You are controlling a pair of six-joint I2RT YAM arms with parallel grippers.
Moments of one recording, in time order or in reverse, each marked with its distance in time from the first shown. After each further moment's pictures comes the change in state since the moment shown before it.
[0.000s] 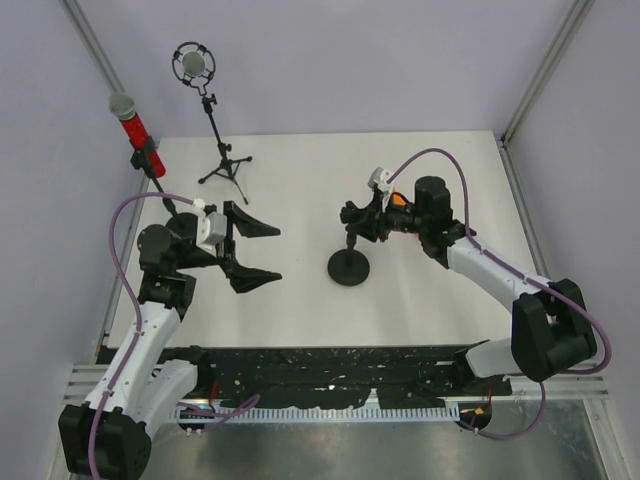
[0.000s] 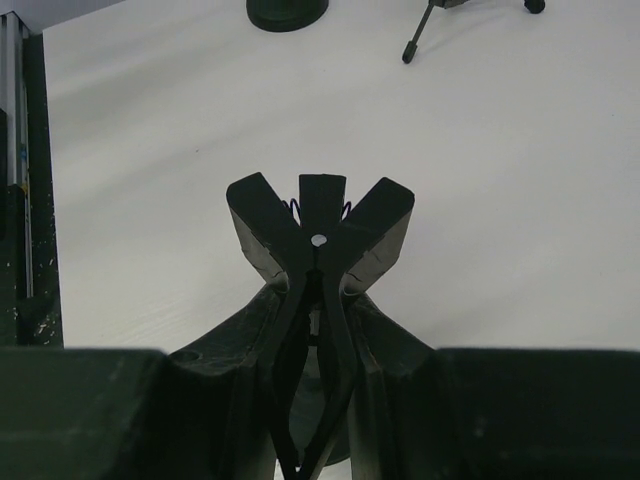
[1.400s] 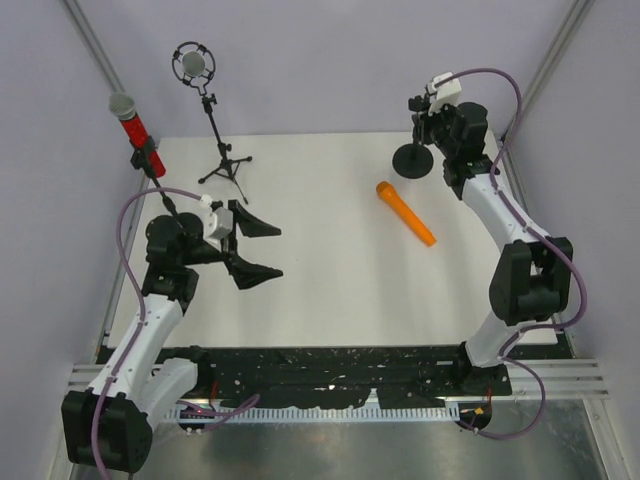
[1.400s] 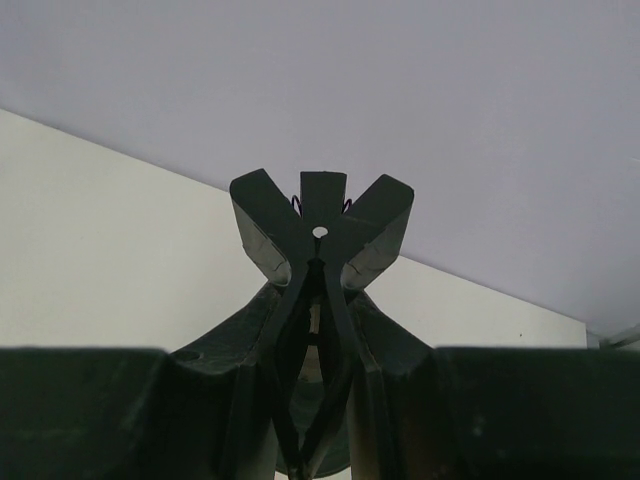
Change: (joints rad) left arm 0.009 0.056 0.000 -0.073 0.000 0.080; right arm -0.253 0.253 0.527 0.002 0.629 -0.026
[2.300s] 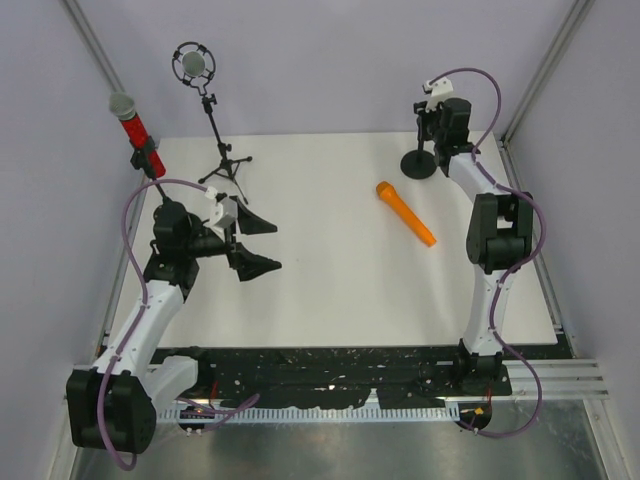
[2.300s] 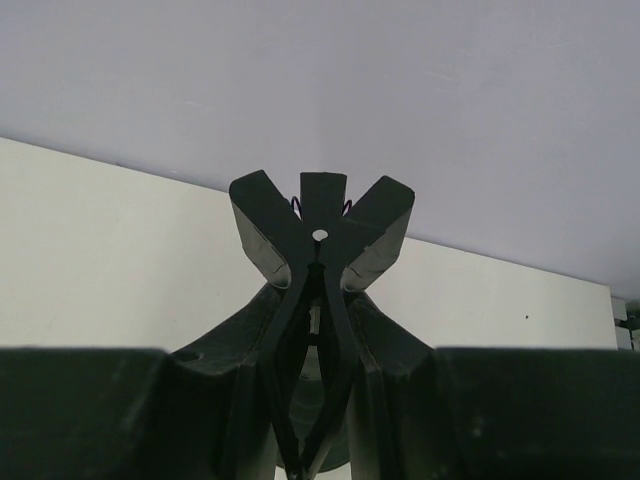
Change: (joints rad) left arm 0.043 0.114 0.054 -0.233 -0.019 0.183; right arm -0.073 0.518 0.388 -0.015 0.087 0.003
